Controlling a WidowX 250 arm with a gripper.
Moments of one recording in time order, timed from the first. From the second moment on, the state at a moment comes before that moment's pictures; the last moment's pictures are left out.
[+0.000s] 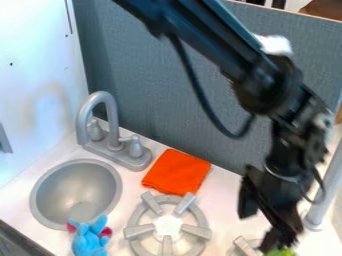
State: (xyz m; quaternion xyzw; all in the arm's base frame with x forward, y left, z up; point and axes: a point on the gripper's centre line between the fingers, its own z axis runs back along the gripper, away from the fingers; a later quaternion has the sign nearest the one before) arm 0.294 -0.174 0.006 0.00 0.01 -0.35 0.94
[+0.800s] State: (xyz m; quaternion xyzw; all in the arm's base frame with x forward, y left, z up) arm 0.264 0.016 -0.027 0.04 0.06 -0.18 0.98
